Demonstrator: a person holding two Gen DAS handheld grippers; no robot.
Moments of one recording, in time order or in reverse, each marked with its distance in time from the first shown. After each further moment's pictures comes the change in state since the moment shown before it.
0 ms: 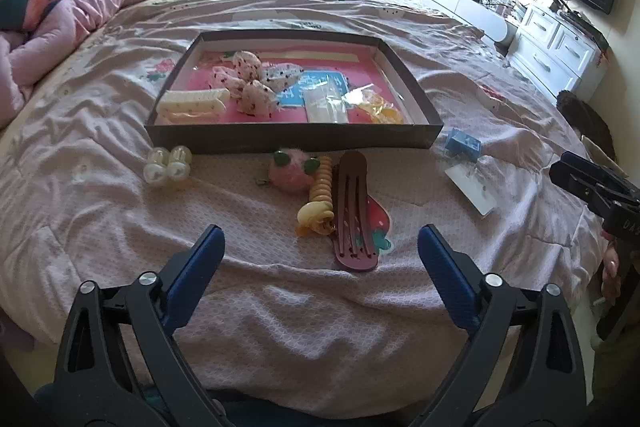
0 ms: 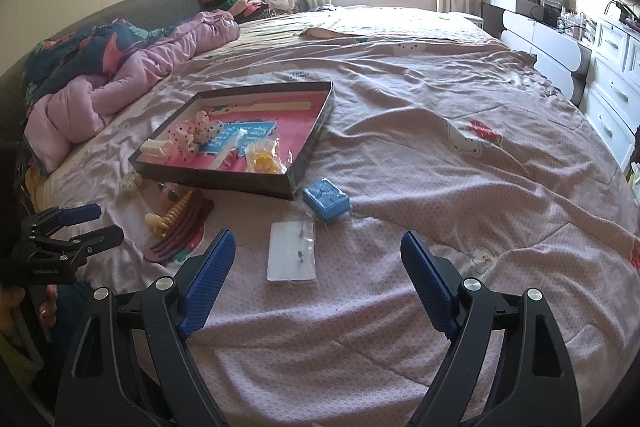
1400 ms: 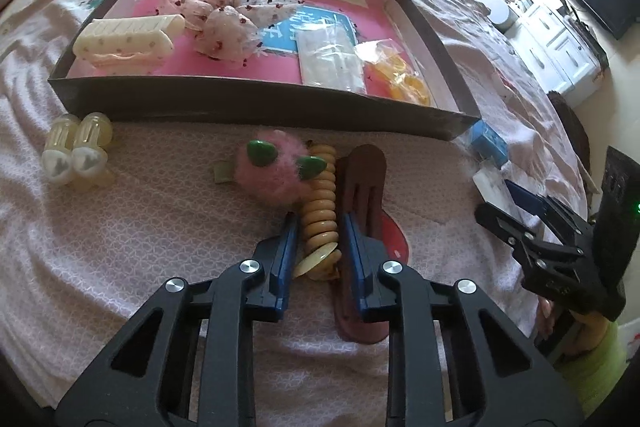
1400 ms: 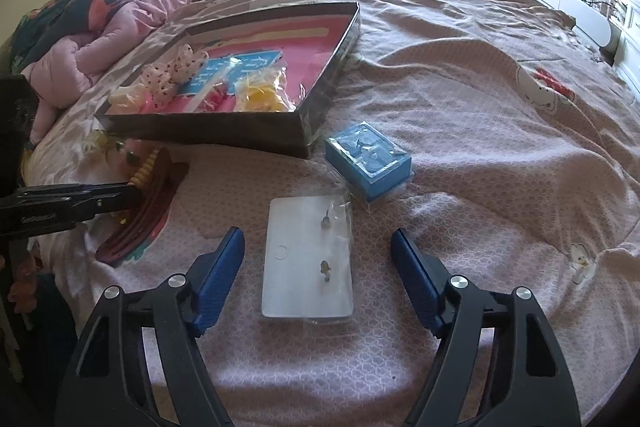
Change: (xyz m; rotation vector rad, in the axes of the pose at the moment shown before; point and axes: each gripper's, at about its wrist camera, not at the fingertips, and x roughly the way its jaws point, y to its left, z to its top) left arm 0.080 0.027 0.021 -0.112 0.218 -0.163; right arm 0.107 0.016 -0.010 -0.019 0.188 0.027
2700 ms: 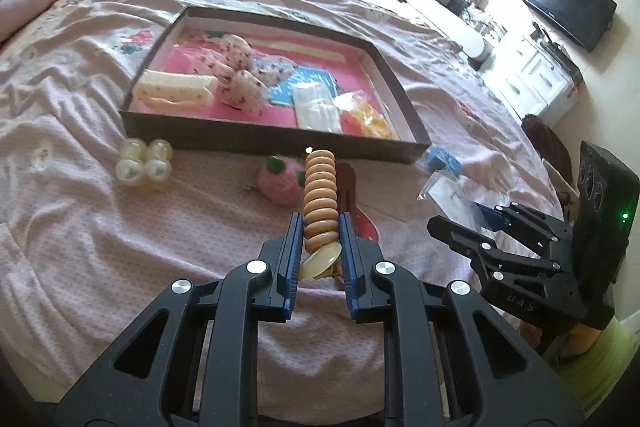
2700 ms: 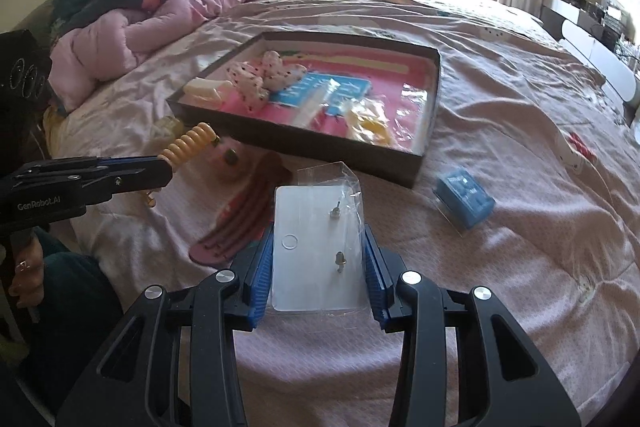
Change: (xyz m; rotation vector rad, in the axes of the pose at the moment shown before) left arm -0.072 0.002 -0.018 0.025 -0.185 -0.031; right arm -0.036 0.075 0.008 -0.153 -0.051 0.060
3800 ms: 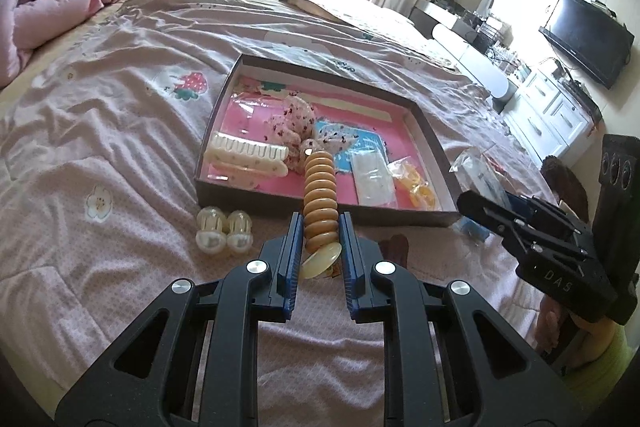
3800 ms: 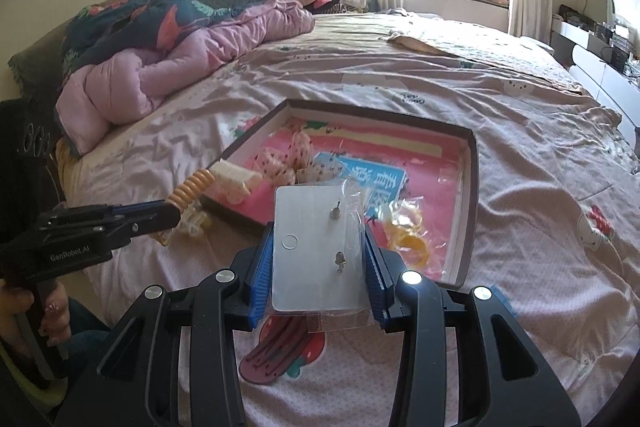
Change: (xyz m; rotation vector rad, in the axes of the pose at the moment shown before) left arm -0.024 0.037 0.037 -0.057 -0.112 0.071; right arm 0.002 0.019 0.075 -0.003 -0.133 0.049
